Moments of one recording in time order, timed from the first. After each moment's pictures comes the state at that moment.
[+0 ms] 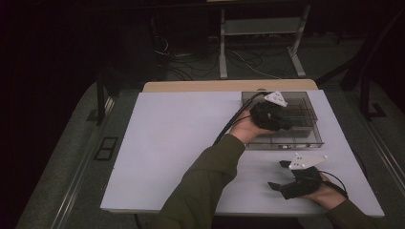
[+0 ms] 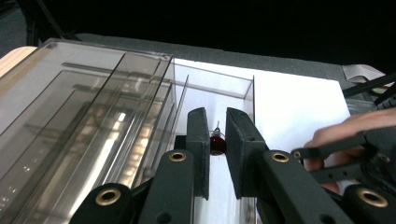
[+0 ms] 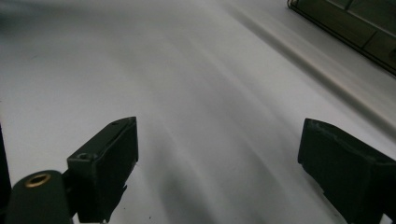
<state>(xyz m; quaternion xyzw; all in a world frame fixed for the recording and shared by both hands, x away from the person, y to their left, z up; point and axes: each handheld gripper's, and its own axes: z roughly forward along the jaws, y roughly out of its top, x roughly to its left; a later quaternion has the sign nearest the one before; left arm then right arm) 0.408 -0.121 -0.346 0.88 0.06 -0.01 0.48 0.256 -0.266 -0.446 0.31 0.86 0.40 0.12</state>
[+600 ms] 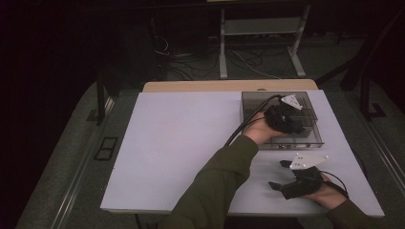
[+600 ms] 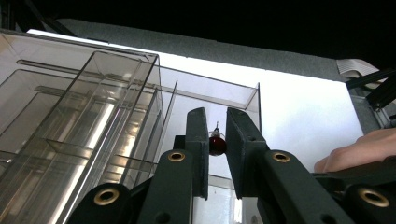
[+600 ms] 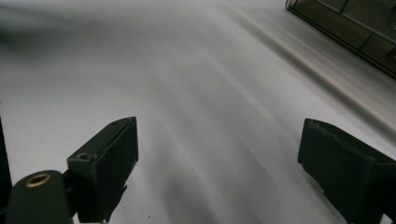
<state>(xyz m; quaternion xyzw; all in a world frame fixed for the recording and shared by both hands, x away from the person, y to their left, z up) 0.411 -0.157 -0.363 0.89 0.06 -0.03 0.46 0.256 -0.267 -0.445 0.30 0.85 0.40 0.12</state>
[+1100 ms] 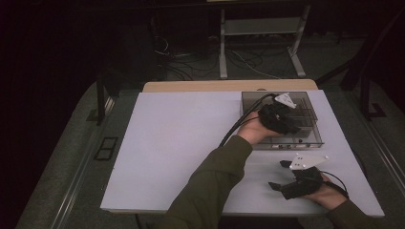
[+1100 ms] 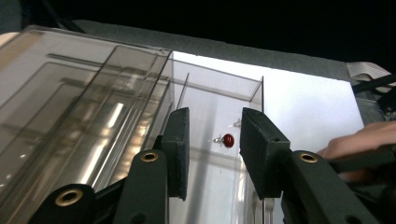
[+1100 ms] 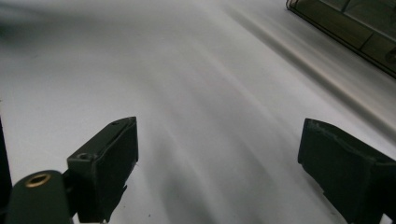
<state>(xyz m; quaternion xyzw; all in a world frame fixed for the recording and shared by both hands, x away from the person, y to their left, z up) 0.408 -0.131 -0.354 0.88 0.08 -0.01 0.46 0.255 -0.267 -0.445 0.30 0.86 0.40 0.12</state>
